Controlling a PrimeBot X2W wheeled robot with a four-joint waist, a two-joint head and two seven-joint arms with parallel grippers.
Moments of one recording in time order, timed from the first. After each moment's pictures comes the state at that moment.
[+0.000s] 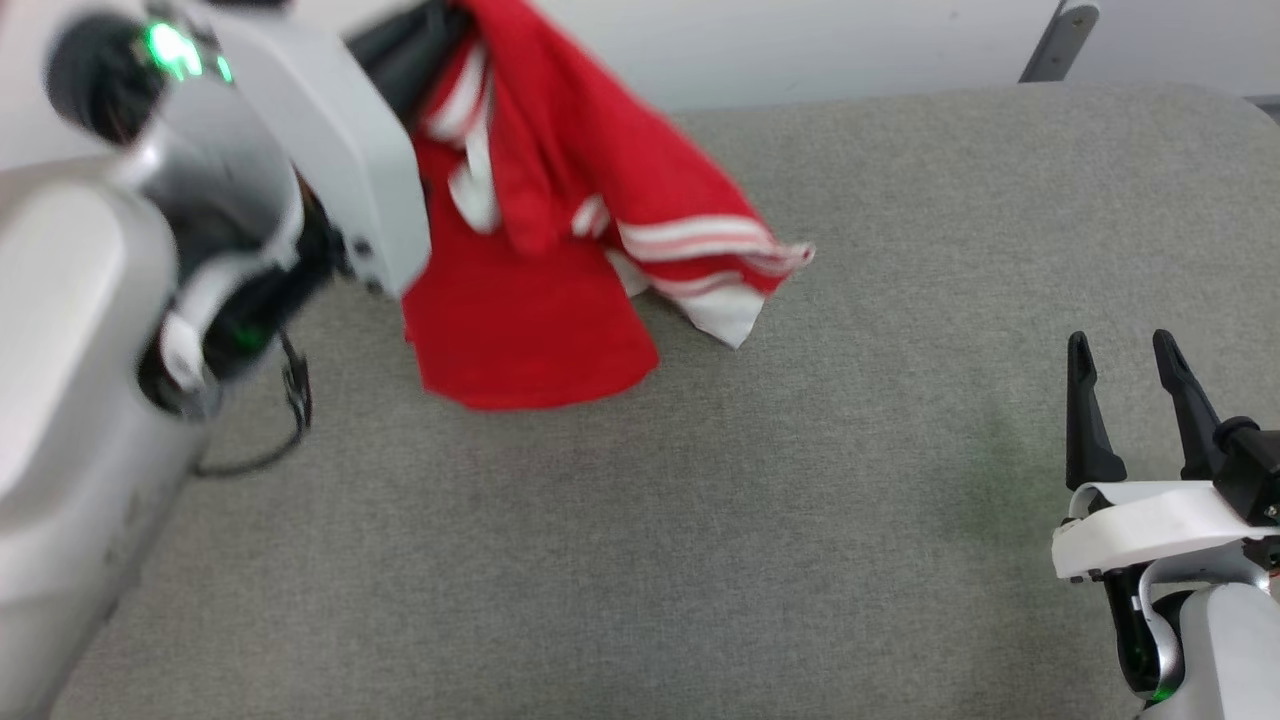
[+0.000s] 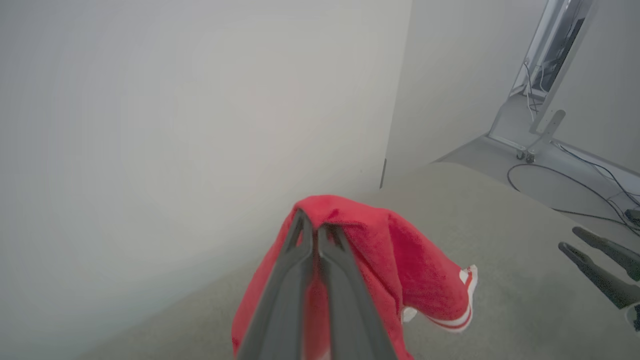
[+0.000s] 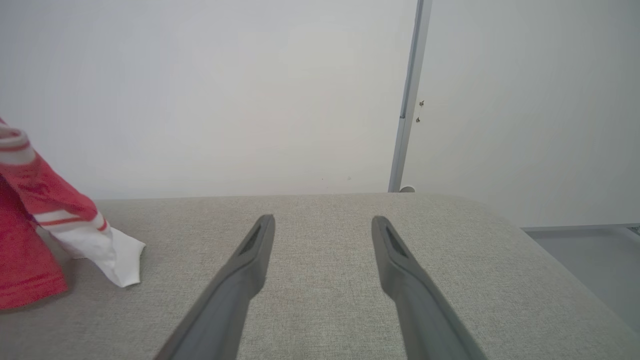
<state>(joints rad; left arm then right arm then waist) -1.03 0.62 -0.58 0.00 -0.86 0.07 0.47 -0.30 -0.08 -0.11 0.25 0.10 0.13 -0.23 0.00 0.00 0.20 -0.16</state>
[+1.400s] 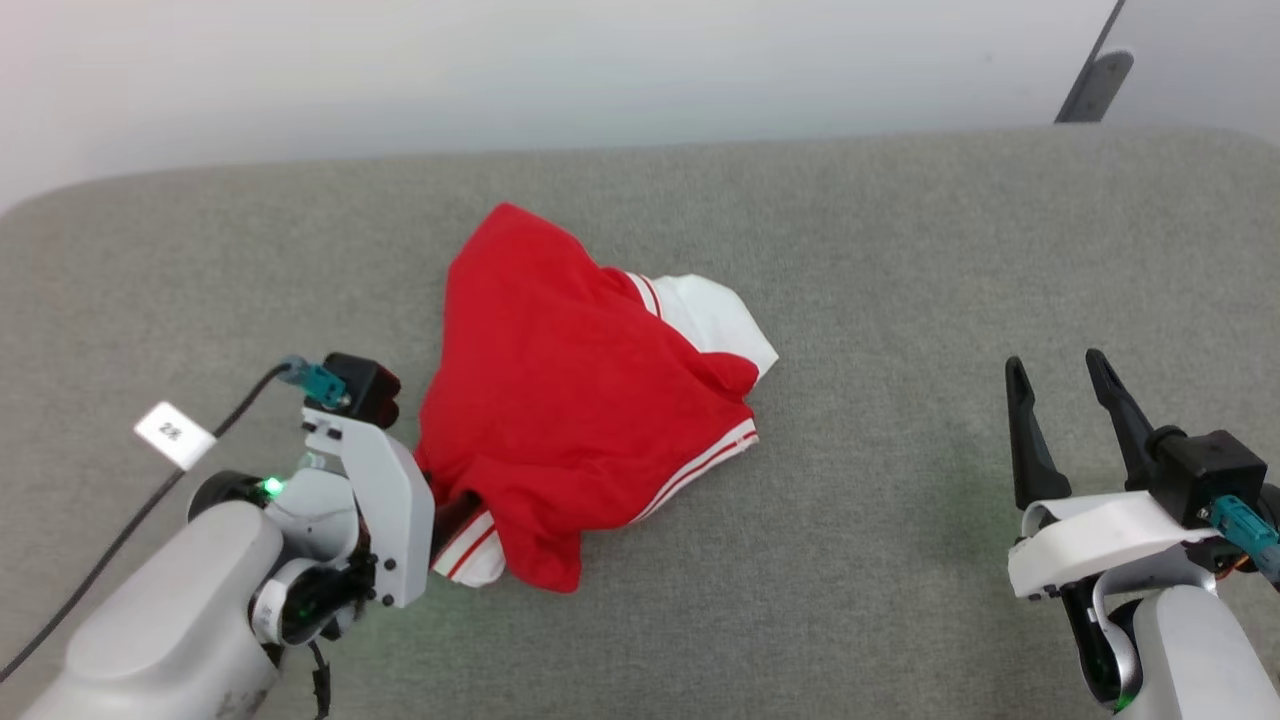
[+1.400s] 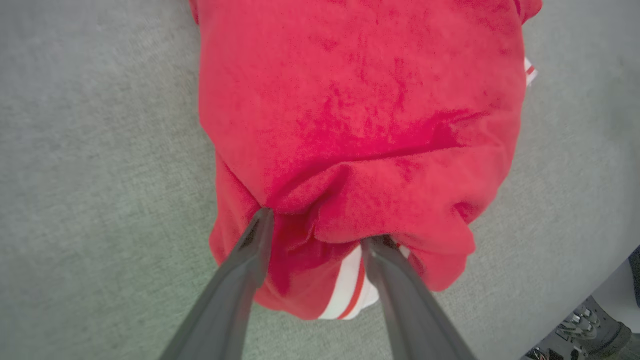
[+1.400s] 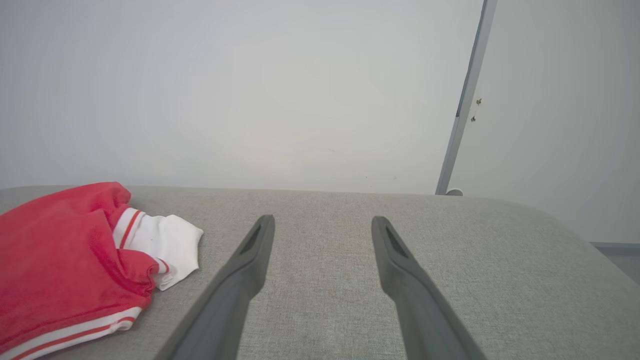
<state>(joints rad) -0.63 0.61 -0.75 0.38 -1.00 -0.03 0.51 -0.32 -0.09 -0.02 0.35 0.11 0.13 -0.25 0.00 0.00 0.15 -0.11</state>
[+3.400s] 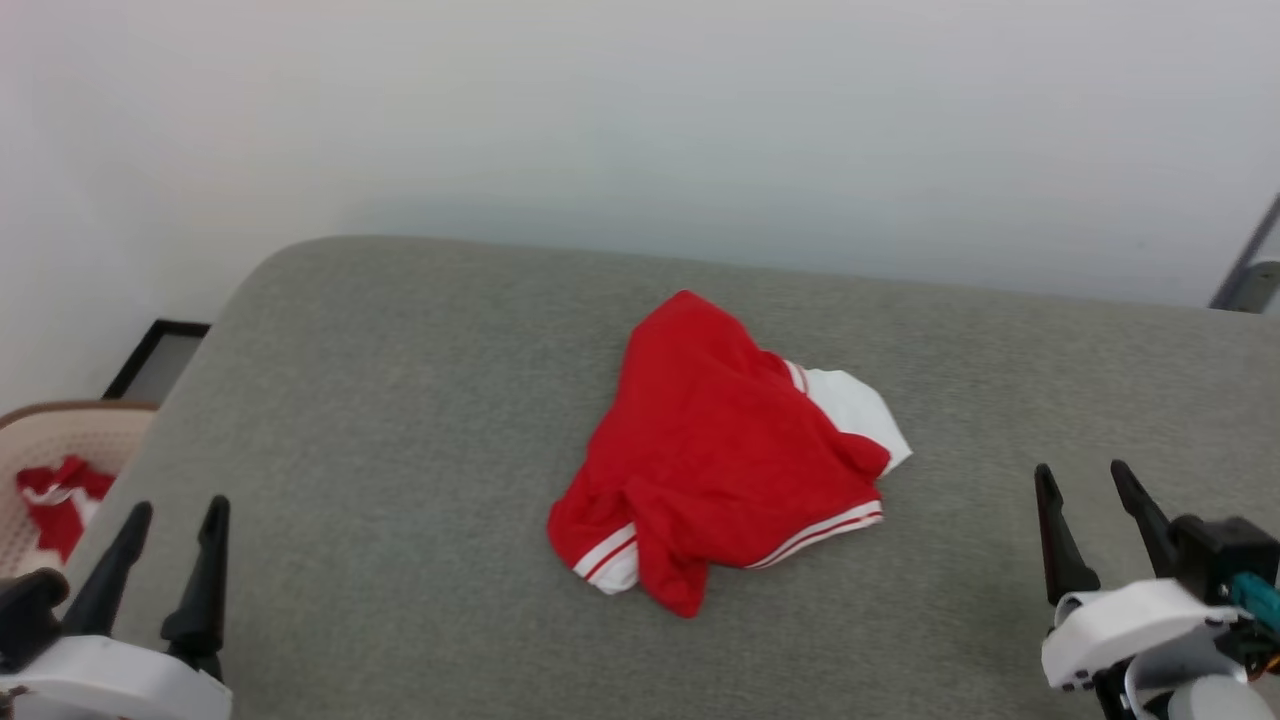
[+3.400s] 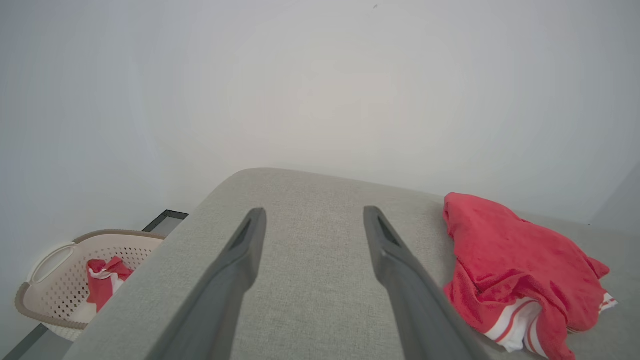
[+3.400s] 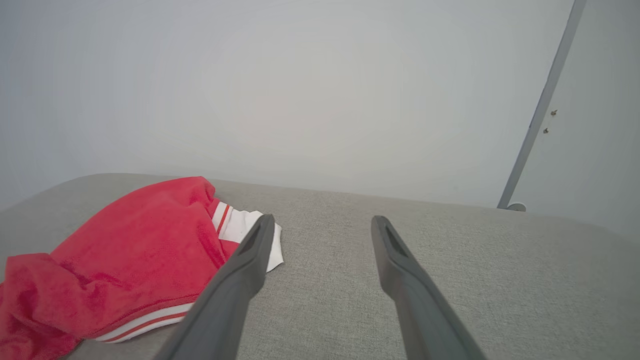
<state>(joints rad) -0.02 0.70 -0.23 0.12 -0.87 0.07 -0.26 -0.16 -0.12 -0.04 0.34 0.15 0.13 -0.19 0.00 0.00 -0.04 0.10</state>
